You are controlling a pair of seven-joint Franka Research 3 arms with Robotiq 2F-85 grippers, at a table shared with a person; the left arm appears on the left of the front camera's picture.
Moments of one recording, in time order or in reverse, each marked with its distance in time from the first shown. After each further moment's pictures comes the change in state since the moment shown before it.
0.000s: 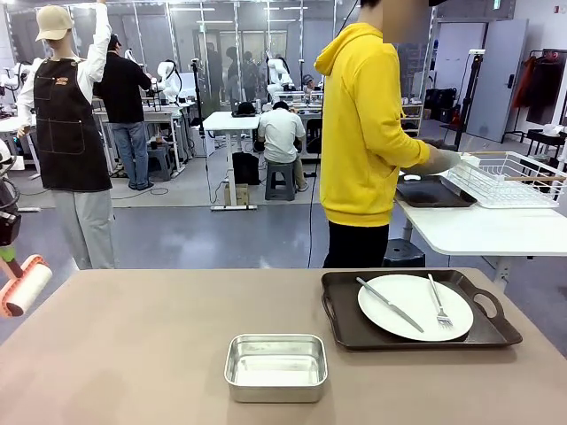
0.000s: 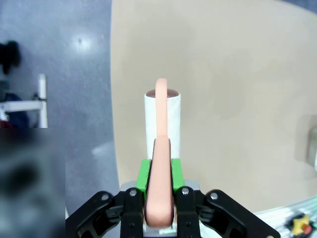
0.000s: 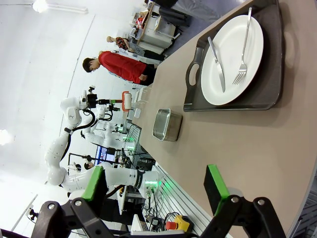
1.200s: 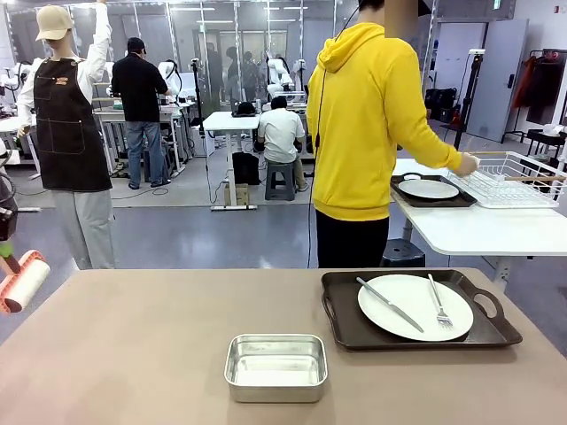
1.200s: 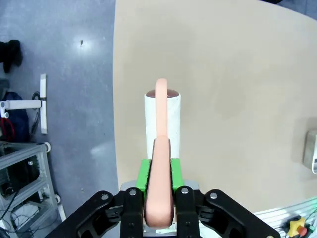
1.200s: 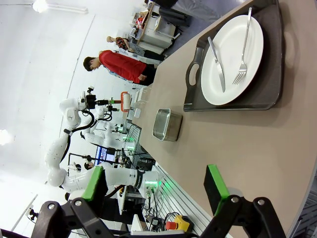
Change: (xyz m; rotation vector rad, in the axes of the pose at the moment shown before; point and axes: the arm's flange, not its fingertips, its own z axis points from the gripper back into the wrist) left arm -0.007 0.005 0.006 -0.007 -0.004 0.040; right arm 0.000 0.000 0.000 0.000 0.000 0.000
